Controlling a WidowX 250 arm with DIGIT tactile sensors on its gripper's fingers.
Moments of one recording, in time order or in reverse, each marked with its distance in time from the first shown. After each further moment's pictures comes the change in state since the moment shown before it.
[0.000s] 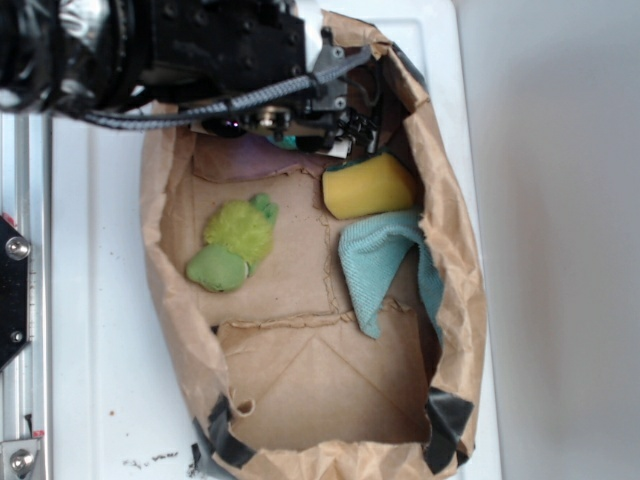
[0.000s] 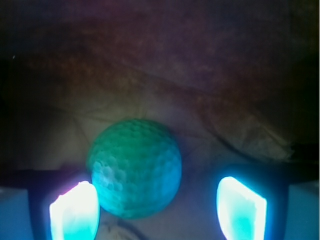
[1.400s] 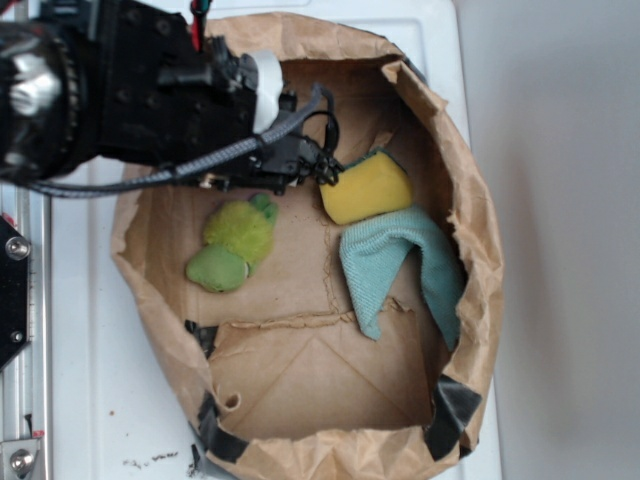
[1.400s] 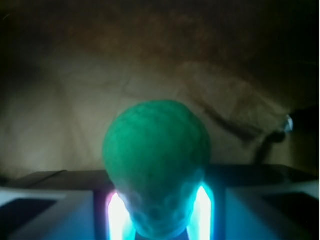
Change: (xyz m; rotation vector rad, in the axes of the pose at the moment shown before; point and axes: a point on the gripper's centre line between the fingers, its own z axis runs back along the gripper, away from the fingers) arm -0.036 -0.003 0.012 -0.092 0.005 -0.220
